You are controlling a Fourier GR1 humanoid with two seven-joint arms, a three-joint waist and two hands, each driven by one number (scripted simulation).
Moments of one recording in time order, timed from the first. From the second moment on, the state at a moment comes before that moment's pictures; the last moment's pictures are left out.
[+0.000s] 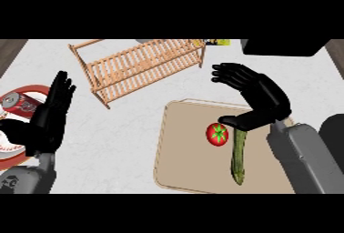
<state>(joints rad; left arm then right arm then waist) -0.15 0.38 -0.14 -1.57 0.24 0.32 0.04 -0.47 -0.27 0.17 -1.34 -0.52 0.31 -0.02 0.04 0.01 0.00</state>
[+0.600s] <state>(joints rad) -0.10 0.38 -0.14 -1.62 0.23 0.35 0.09 -0.66 -0.58 0.24 -1.47 -0.38 0.71 0.04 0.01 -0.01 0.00</state>
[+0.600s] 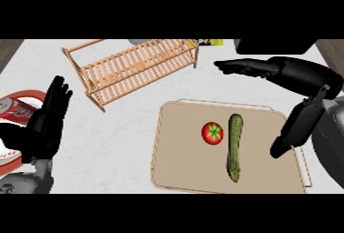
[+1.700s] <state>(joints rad) -0.08 0.36 -0.11 -1.67 0.19 0.33 0.12 -0.65 -0.52 0.60 -1.78 0.38 0.61 0.40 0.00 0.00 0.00</state>
